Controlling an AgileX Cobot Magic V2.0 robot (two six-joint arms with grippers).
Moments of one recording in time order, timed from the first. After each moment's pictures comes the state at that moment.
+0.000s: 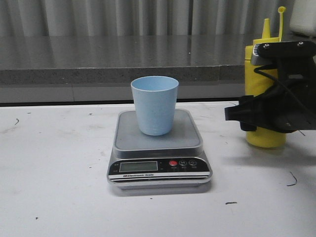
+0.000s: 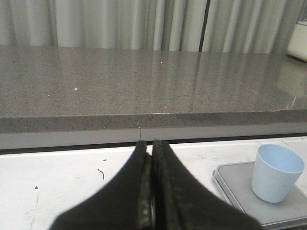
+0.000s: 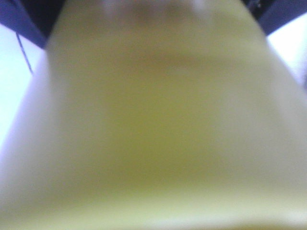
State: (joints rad) left arm -0.19 0.20 -0.43 0.05 0.38 -0.13; right arm 0.43 1.82 -0.61 0.66 -0.79 -0.28
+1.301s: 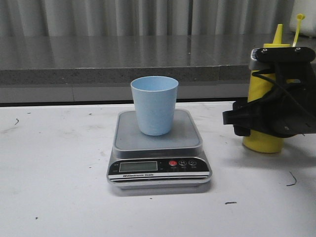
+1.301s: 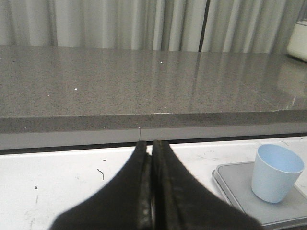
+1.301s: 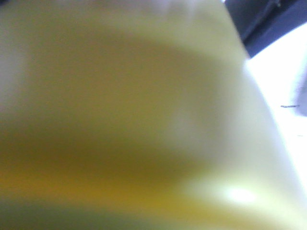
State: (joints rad) left arm -0.19 0.20 -0.43 0.05 0.38 -0.13; right arm 0.43 1.82 -0.61 0.65 -0.75 -0.26
